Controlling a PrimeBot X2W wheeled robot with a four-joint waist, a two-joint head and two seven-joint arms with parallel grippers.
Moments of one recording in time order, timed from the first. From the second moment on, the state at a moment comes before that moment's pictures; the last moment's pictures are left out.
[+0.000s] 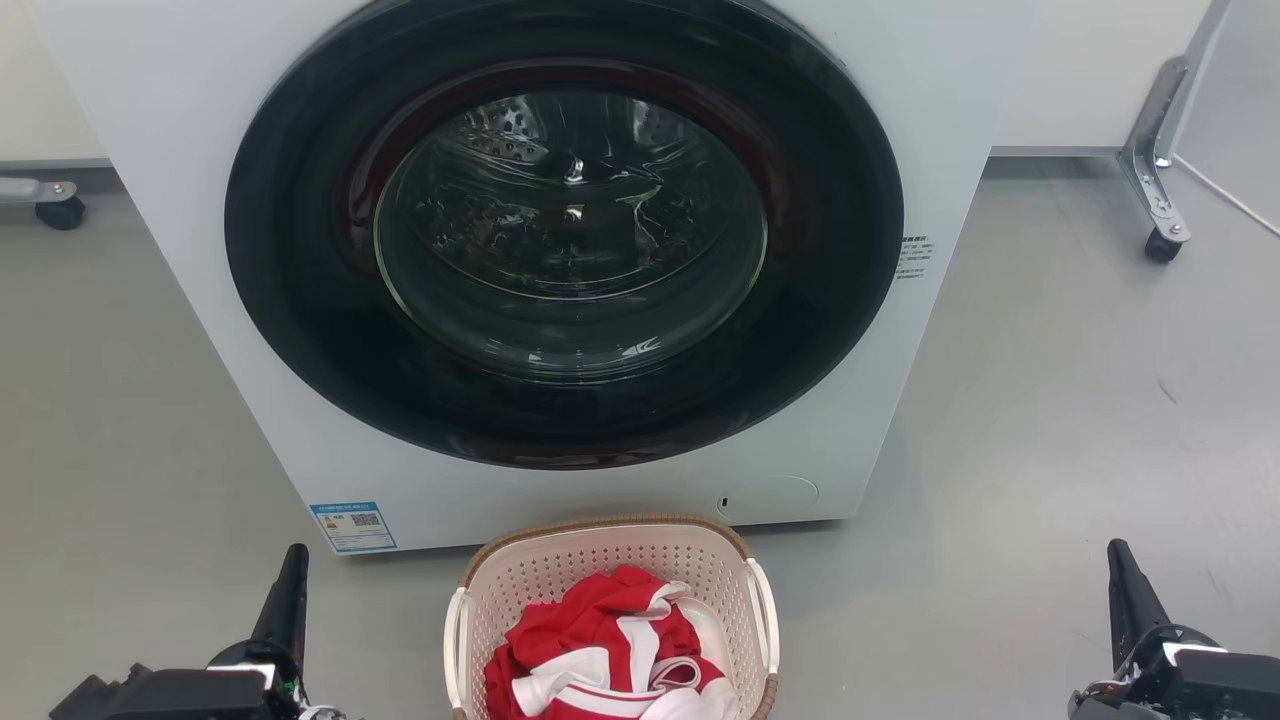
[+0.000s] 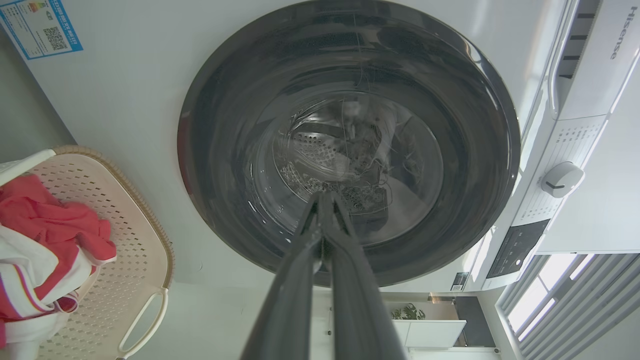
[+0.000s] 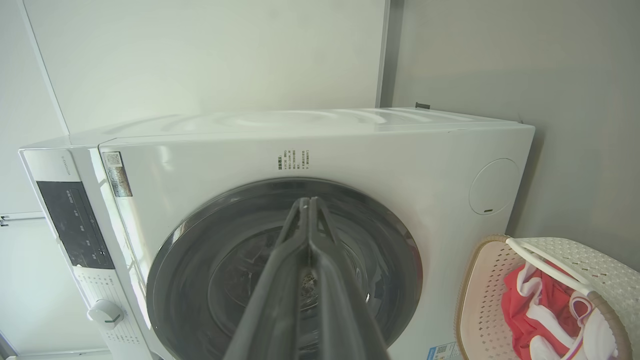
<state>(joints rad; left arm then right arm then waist) -0.08 0.04 0.09 0.30 -1.59 -0.12 0.11 -0.09 -0.04 -0.13 0.30 1.60 0.12 0.11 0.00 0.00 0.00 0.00</state>
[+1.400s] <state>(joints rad) -0.08 0.04 0.09 0.30 -1.60 -0.12 0.11 -0.09 -0.04 -0.13 0.30 1.60 0.12 0.11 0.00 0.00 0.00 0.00</state>
